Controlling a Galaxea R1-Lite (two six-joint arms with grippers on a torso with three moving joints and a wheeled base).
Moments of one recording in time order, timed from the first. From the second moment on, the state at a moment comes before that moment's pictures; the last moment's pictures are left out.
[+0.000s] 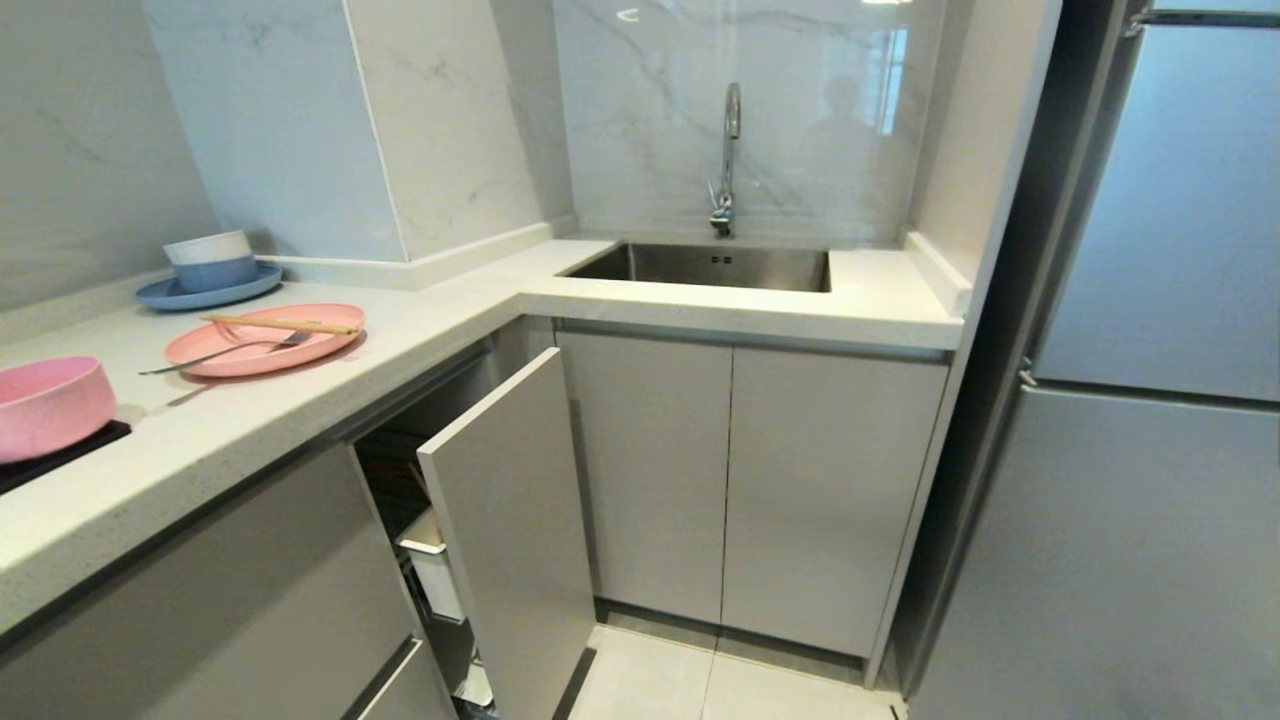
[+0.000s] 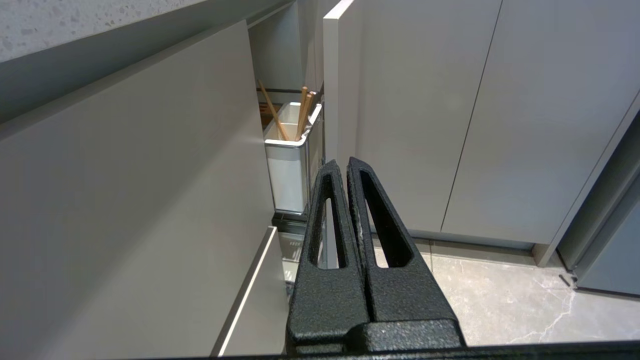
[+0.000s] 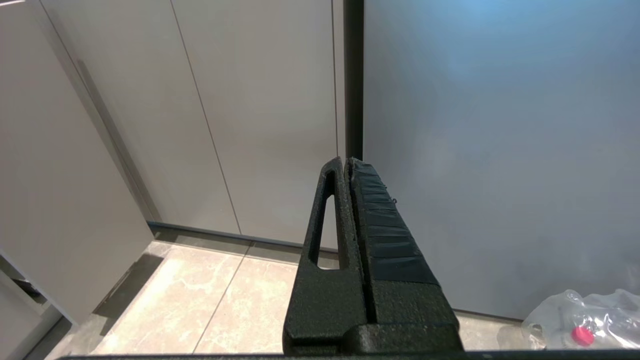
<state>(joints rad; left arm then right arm) 0.00 0.00 0.00 0.00 -0.02 0.04 0.00 0.00 0.00 0.00 -0.02 0.05</state>
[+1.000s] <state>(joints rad) -0.01 0.57 -1.31 0.34 0.07 0.05 0.00 0.00 0.00 0.00 -0.02 0.05</state>
